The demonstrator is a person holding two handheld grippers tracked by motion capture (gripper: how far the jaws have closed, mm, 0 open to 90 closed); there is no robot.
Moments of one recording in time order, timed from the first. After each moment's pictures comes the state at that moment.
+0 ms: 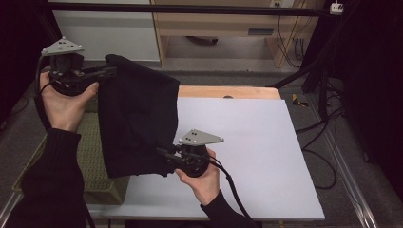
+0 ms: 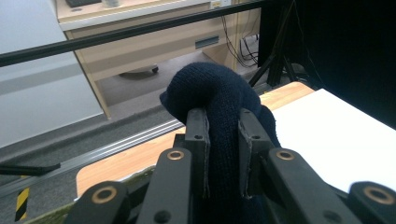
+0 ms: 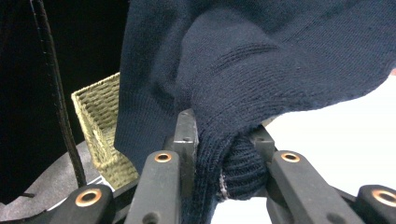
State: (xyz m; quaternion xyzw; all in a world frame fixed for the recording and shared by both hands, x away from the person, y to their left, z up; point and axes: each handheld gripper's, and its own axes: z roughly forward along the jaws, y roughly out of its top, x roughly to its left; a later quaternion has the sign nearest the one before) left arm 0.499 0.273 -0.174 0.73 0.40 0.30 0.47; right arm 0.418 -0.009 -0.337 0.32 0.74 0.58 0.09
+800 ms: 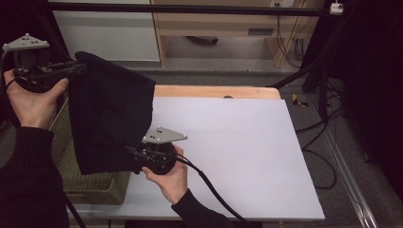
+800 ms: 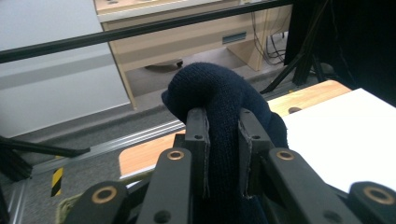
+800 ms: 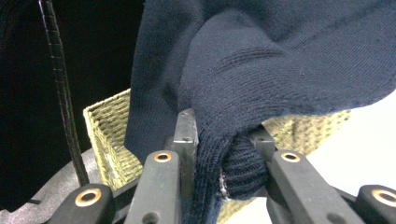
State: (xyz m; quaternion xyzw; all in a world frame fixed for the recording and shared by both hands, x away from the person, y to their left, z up) left arm 0.503 0.335 -0.171 0.71 0.44 0.32 0.44; right arm 0.424 0.065 -0.337 0.30 0.74 0.60 0.08
